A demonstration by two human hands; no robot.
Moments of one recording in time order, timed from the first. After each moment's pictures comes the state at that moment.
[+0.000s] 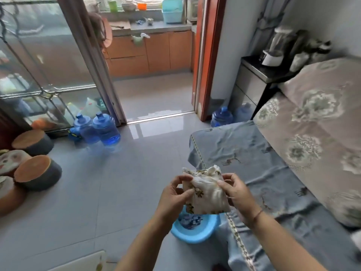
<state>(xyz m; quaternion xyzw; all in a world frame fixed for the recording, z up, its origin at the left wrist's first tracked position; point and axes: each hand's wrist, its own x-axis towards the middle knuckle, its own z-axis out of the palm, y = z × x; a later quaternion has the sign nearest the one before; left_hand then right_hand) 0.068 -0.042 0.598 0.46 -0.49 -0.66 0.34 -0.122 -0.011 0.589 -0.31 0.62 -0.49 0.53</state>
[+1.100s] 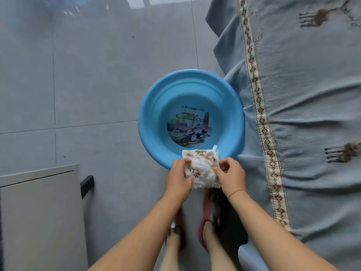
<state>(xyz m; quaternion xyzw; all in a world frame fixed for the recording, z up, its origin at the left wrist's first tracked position) -0.025 -0.018 0.011 0.69 -0.50 -0.51 0.08 -0.181 -0.015 0.007 -0.37 0.82 -0.12 0.42</state>
